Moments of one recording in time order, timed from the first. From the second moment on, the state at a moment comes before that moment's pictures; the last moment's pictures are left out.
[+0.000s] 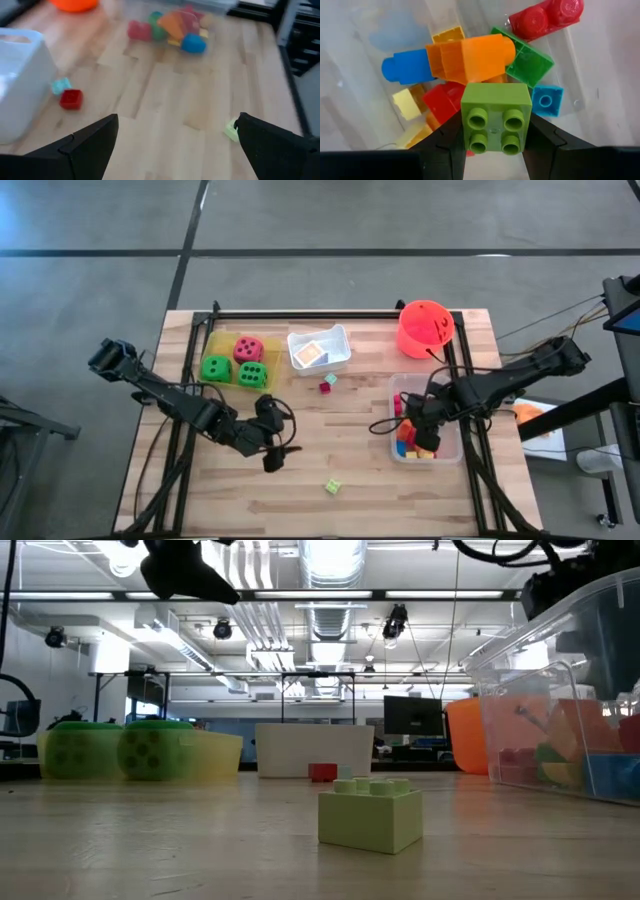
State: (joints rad) left arm -0.49 1.36 0.95 -0.31 -0.51 -0.53; right arm 0.34 1.15 0.82 -1.08 0.04 0.76
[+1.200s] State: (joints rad) left arm -0.48 1.36 0.94 -0.31 -0.50 -0.47; right arm 0.22 1.34 0.82 -0.95 -0.15 0.70
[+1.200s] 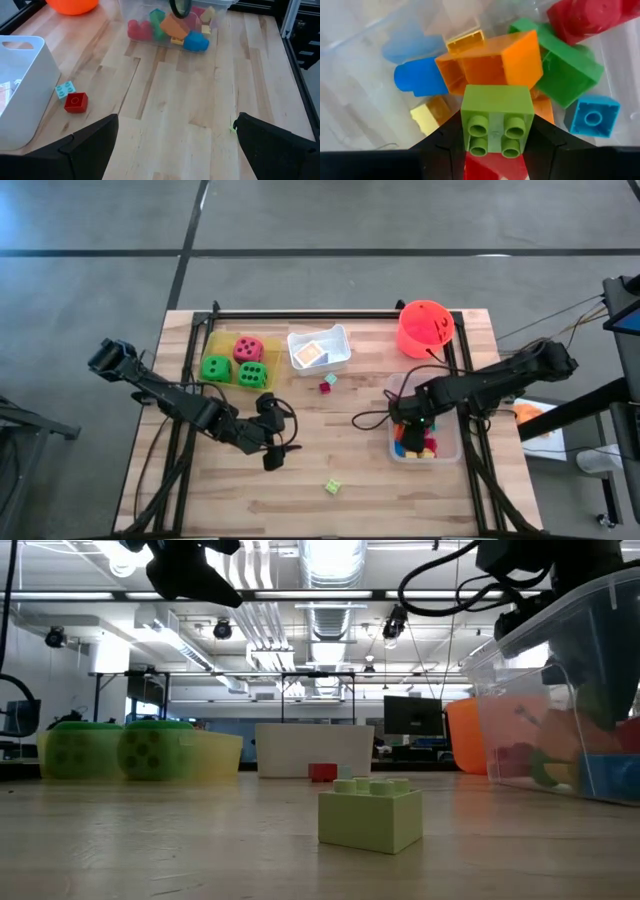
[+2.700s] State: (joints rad) left arm -0.48 1.36 0.94 -0.32 -0.50 -0.47; right arm 0.22 1.34 0.83 -1.01 -0.13 0.75
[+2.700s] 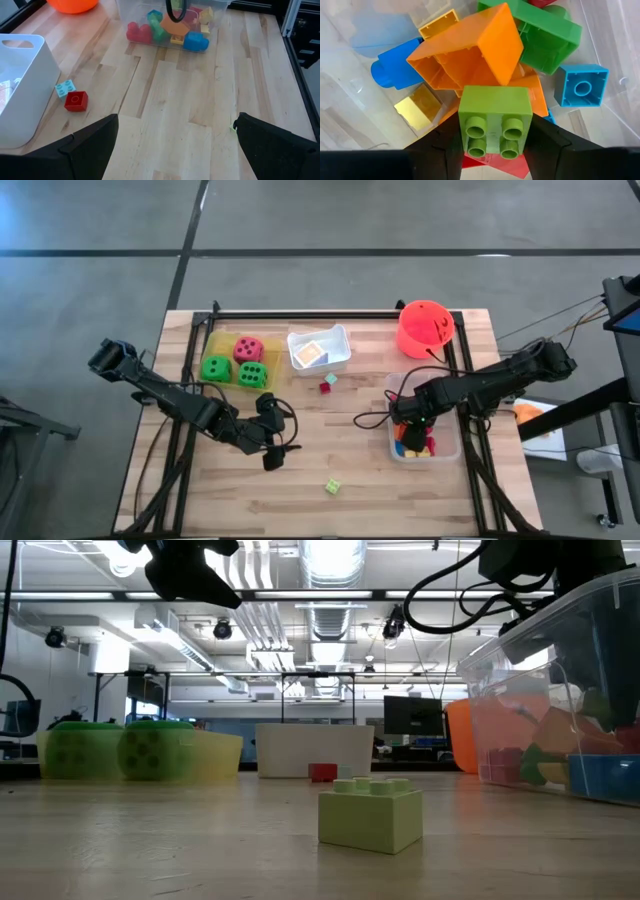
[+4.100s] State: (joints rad) left arm -0.47 1.36 0.94 -0.33 -0.50 -0.53; right arm 0.25 1.34 1.02 -1.18 -0.14 0.81
